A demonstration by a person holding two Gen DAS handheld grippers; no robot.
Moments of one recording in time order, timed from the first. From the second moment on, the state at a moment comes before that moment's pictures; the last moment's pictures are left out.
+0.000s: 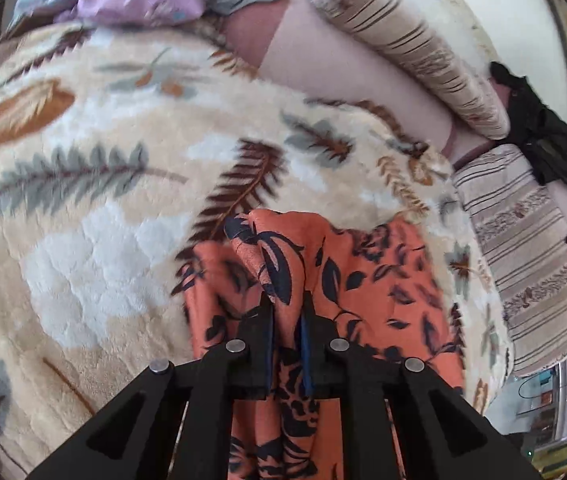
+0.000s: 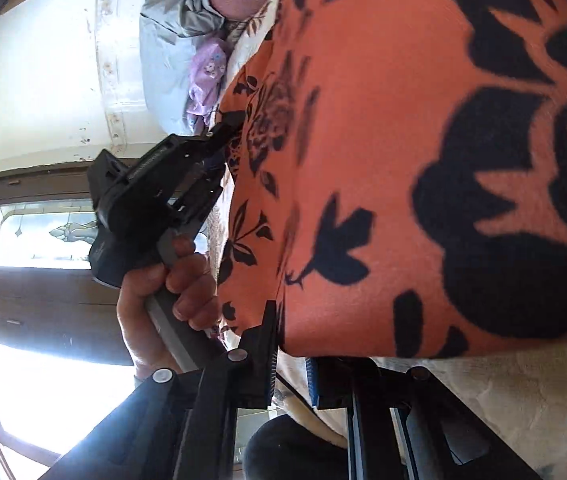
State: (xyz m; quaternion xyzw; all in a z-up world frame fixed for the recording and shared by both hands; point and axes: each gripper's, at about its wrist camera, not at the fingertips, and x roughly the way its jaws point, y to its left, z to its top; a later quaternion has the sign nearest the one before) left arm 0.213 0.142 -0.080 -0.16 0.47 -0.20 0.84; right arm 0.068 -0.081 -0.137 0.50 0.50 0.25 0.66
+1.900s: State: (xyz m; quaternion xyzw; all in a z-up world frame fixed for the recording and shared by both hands) left arm 0.116 0.125 -0.119 -0.14 0.46 -0.06 0.87; right arm 0.109 -0.206 -0.144 0.42 0.49 0.26 0.72
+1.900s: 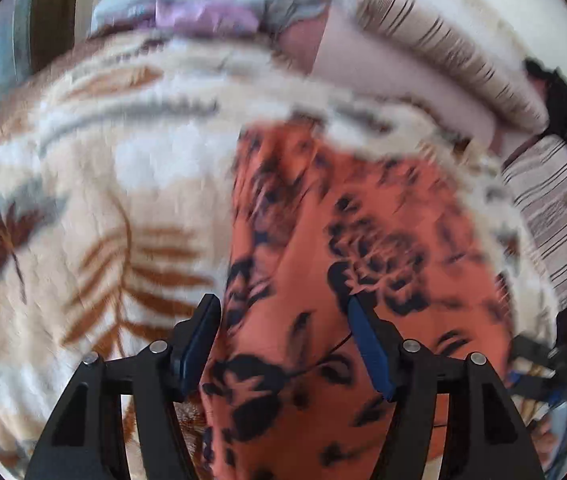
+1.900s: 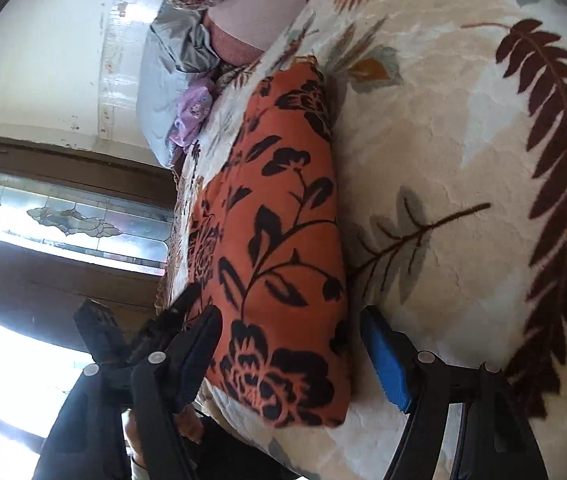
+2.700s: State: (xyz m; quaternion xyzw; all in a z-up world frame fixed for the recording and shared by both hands) left arm 0.111 0.139 -0.125 -0.16 0.44 -0.09 0.88; right arm 0.157 -0.183 -0.120 0.28 0.52 0.20 0.79
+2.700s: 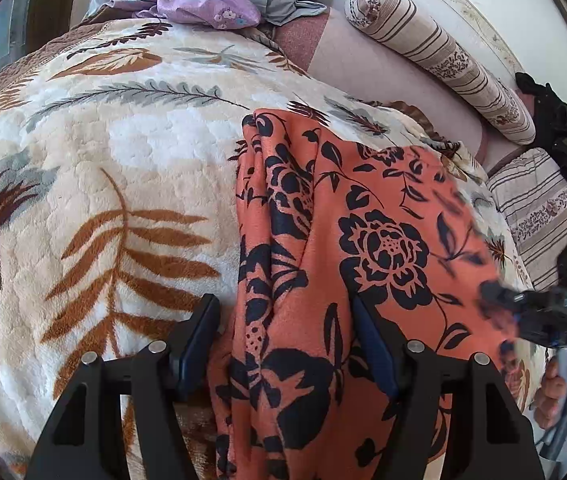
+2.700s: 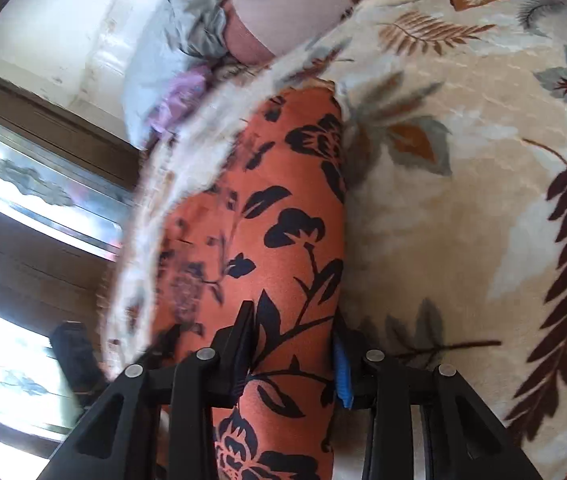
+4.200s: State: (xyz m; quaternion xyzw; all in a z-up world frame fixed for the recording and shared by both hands) left arm 0.107 0.184 -0.135 -0.28 0.44 -0.09 0.85; right arm 0.117 -0.207 -0.125 0.34 0.49 0.23 0.77
